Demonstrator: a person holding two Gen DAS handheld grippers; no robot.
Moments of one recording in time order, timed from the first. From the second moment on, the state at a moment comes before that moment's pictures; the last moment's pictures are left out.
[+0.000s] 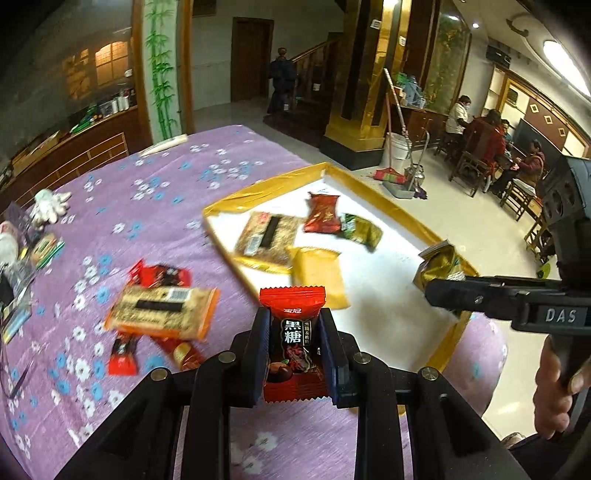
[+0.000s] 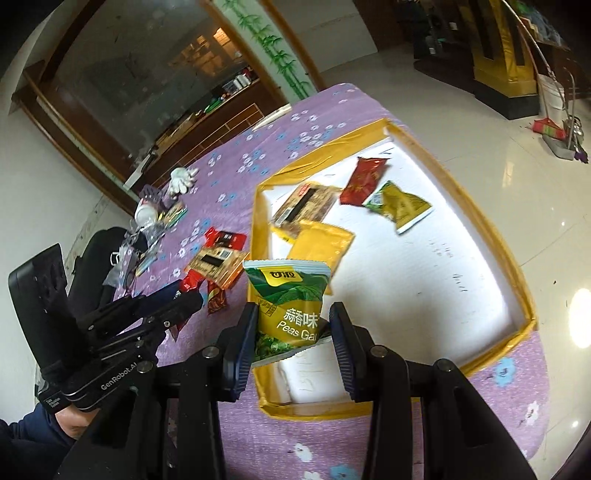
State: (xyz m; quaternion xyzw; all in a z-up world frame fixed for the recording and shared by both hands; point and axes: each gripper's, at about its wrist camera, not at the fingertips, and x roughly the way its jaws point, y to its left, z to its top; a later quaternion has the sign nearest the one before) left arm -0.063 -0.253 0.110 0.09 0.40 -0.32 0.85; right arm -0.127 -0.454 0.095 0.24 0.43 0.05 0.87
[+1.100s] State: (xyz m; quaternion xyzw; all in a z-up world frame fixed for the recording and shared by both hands) left arm -0.073 -0.351 0.047 0.12 0.46 -0.36 0.80; right arm -0.102 -0.526 0.060 0.26 0.48 0.02 0.84
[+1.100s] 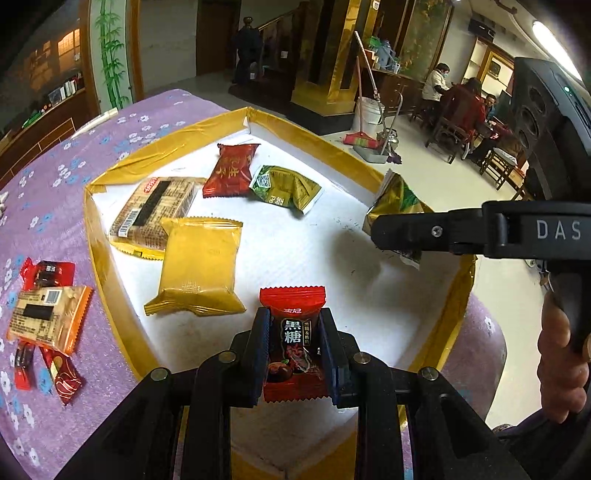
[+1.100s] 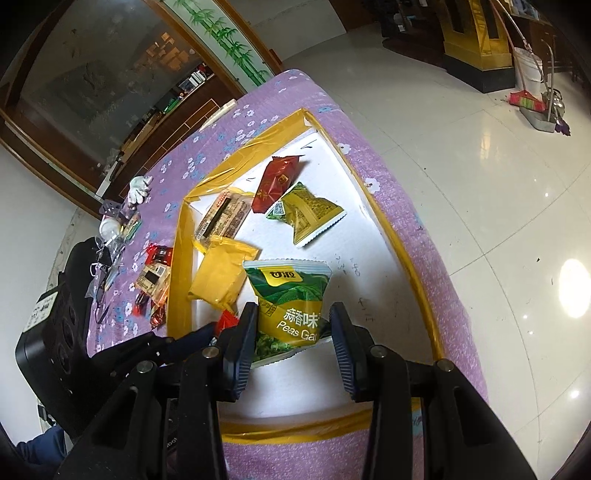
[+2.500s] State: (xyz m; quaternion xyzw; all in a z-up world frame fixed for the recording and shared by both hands) left arm -0.076 -0.344 0.058 0.12 0.43 -0.35 0.83; right arm -0.091 -0.512 0.064 0.22 0.47 0.00 0.86
